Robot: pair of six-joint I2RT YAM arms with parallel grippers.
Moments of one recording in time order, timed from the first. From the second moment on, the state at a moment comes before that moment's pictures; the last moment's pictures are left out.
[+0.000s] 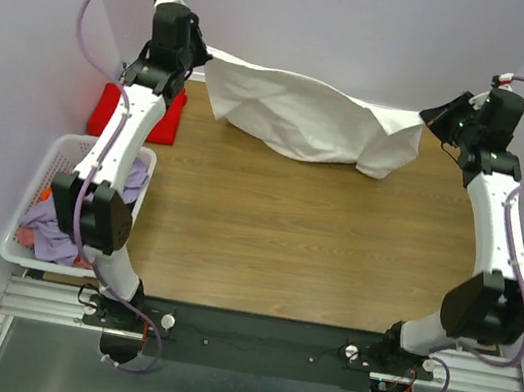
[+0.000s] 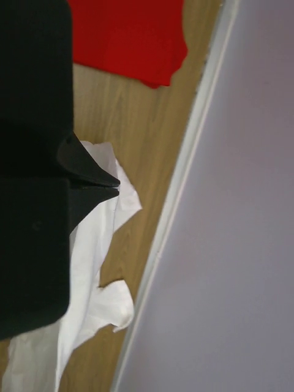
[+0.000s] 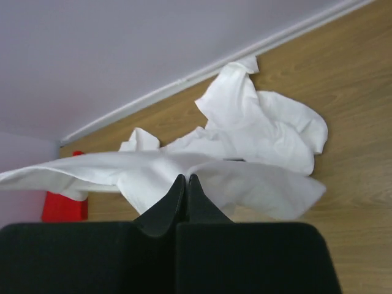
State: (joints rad) left arm -0.15 1.78 1.85 -0.38 -0.14 -0.47; right arm -0.08 1.60 1.53 -0.34 -0.25 0.55
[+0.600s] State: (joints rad) left arm -0.14 1.30 0.79 -0.30 -0.07 -0.53; right arm -0.08 1.12 0.73 -0.56 -0.20 0.57
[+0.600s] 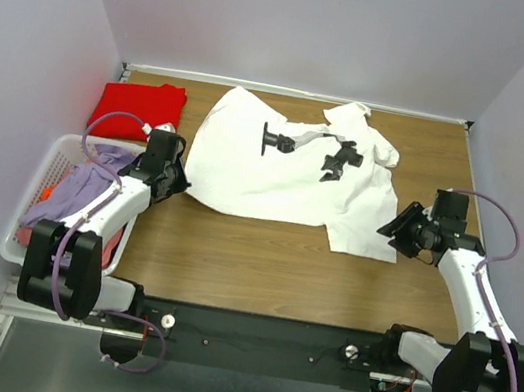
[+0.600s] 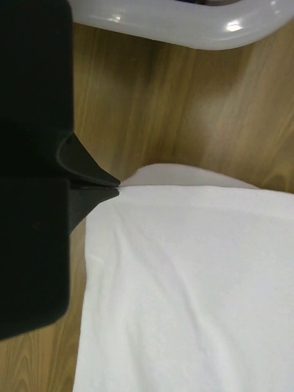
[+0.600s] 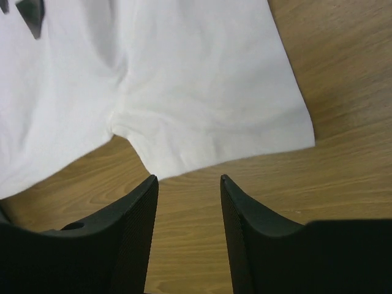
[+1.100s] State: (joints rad) left arm -0.14 1.29 0.72 -0.25 -0.07 -0.54; right arm -0.08 1.42 0.86 -0.49 -0.22 0.54
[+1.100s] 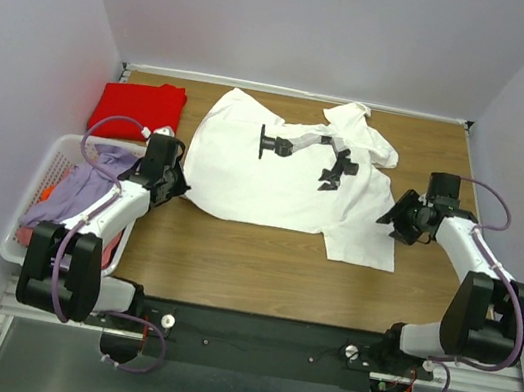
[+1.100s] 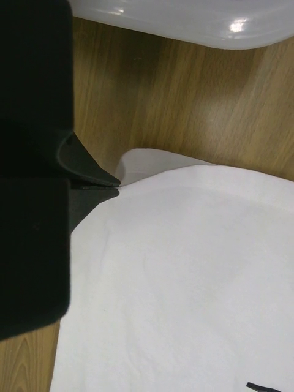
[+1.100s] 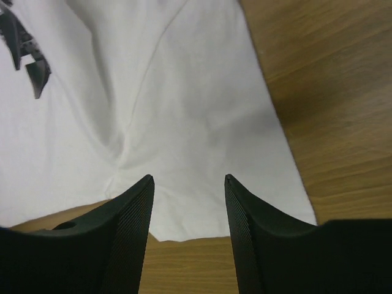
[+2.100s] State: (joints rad) left arm -0.14 1.25 0.71 -0.23 -0.08 -0.50; right arm -0.05 1.45 0.77 -0.66 0.12 0.53
